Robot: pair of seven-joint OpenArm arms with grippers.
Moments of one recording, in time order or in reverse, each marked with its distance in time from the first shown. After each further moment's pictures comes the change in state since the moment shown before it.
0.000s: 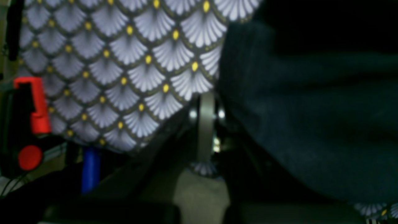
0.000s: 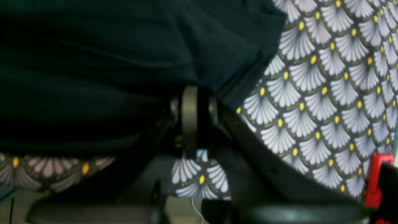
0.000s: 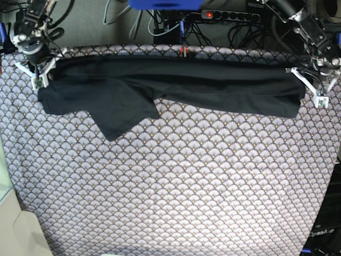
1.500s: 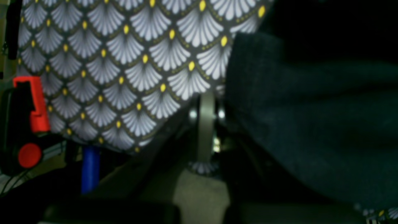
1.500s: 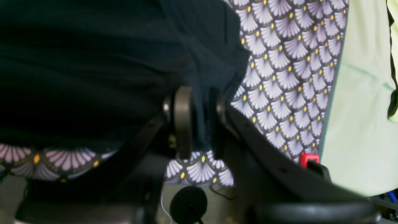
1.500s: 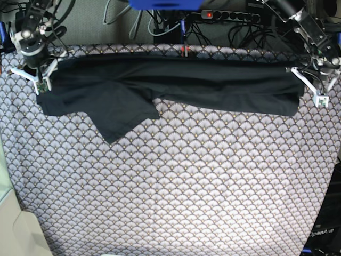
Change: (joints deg) left arm 0.2 0.0 -0.3 0.0 0.0 0.0 0.0; right arm -2.8 -2.8 -3.1 16.0 -2.9 0.4 -4.4
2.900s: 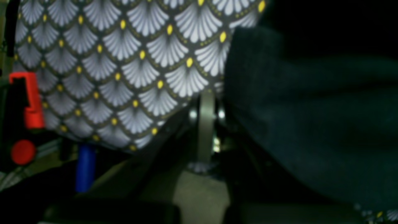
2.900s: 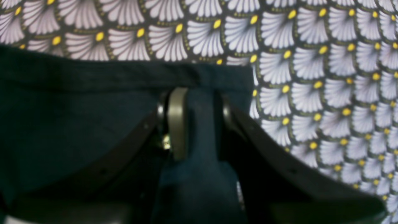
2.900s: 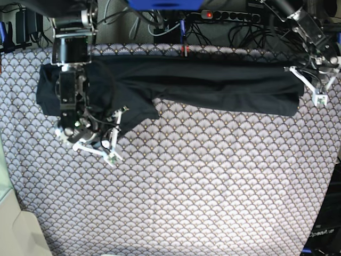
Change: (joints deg) left arm 0.3 1.1 0.0 0.0 0.2 0.0 0.0; right arm 35.4 5.1 -32.1 -29.1 17.6 -0.4 -32.6
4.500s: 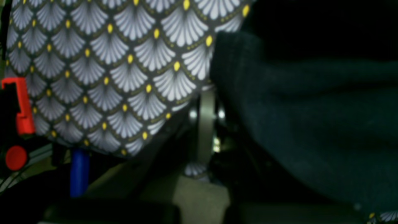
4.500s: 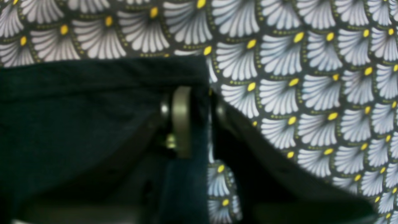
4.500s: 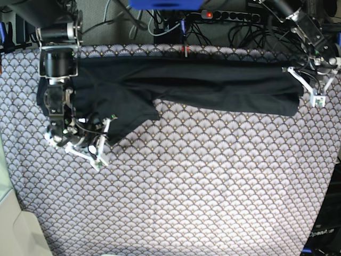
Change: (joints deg) left arm -0.5 0.2 0.3 0.0 0.0 0.0 0.0; right arm 3.9 5.4 0.3 -13.1 1.2 -0.2 12.1
